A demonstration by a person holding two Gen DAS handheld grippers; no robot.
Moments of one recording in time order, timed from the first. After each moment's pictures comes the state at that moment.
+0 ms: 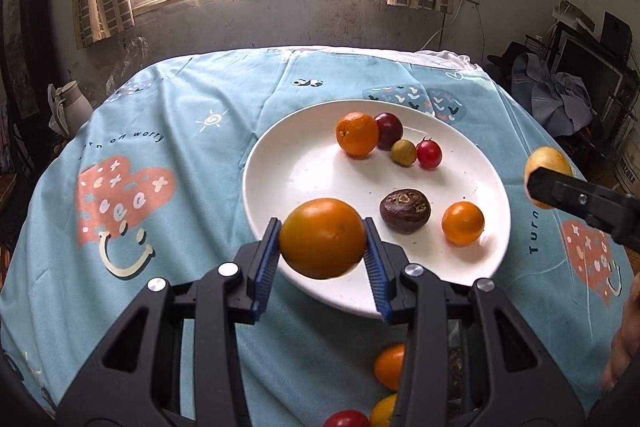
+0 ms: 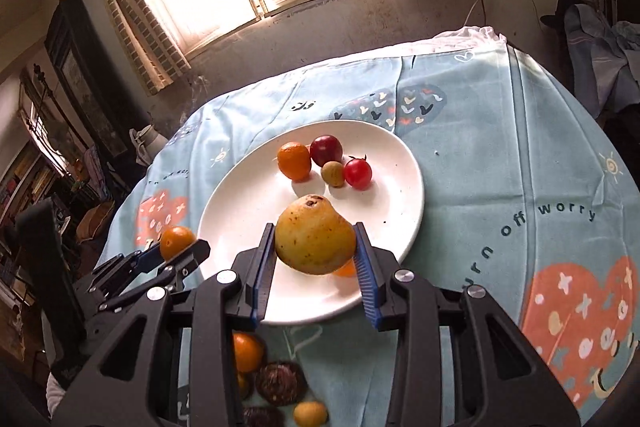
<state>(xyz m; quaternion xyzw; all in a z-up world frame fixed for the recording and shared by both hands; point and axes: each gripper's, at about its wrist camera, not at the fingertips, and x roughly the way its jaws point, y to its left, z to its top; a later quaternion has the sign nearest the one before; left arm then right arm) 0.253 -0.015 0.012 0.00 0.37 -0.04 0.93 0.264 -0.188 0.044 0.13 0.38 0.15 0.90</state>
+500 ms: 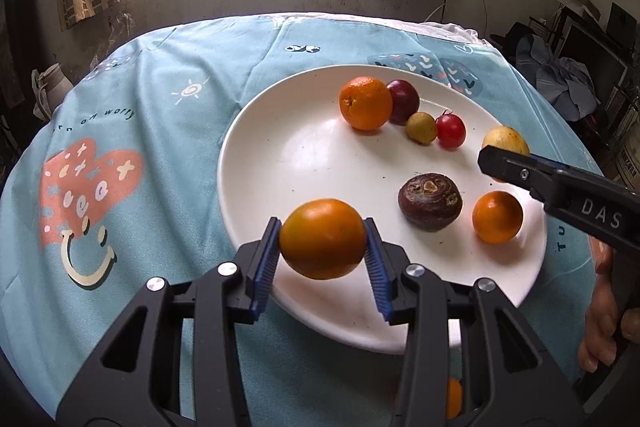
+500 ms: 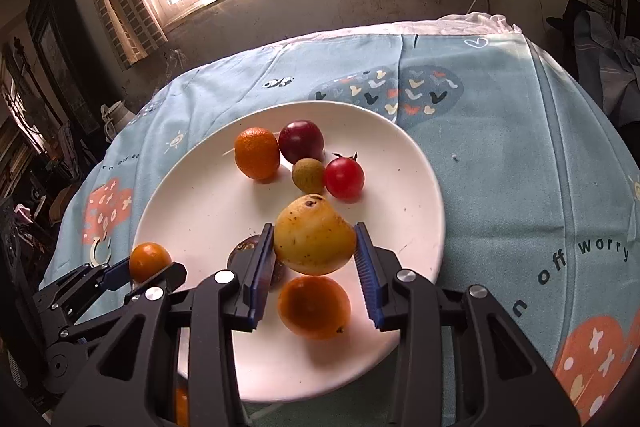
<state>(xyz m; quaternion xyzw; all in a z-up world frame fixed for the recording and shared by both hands) 0.286 -0.012 -0.022 0.00 0.40 -0.05 0.91 0.320 -0.167 0.002 0.08 0.42 0.13 0.89</state>
